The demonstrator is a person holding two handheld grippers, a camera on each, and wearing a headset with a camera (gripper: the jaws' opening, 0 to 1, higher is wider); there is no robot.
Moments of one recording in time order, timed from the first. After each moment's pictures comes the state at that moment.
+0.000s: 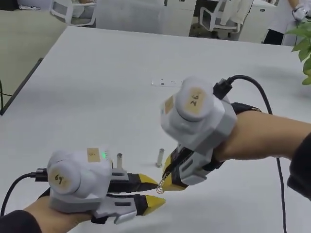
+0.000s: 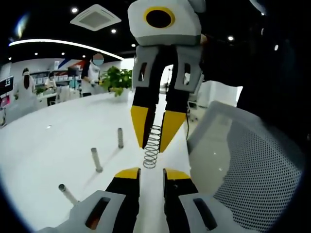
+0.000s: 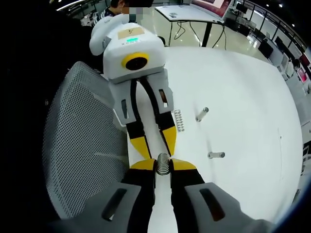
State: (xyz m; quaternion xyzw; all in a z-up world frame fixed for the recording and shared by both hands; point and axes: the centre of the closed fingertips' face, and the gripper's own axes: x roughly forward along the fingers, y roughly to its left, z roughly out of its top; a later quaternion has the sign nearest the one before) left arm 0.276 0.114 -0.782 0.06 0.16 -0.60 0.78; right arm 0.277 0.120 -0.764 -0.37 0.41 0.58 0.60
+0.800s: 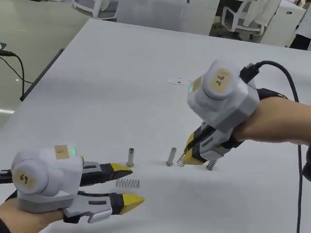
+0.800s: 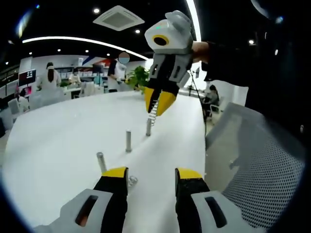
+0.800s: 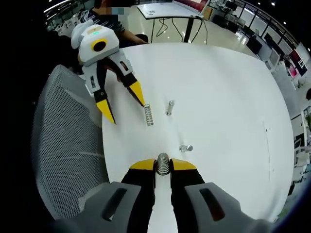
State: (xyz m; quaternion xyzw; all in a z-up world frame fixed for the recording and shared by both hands) left arm 0.288 0.182 -0.791 0.05 0.17 -0.50 0.85; right arm 0.336 0.104 -0.758 -0.39 0.41 0.53 0.63
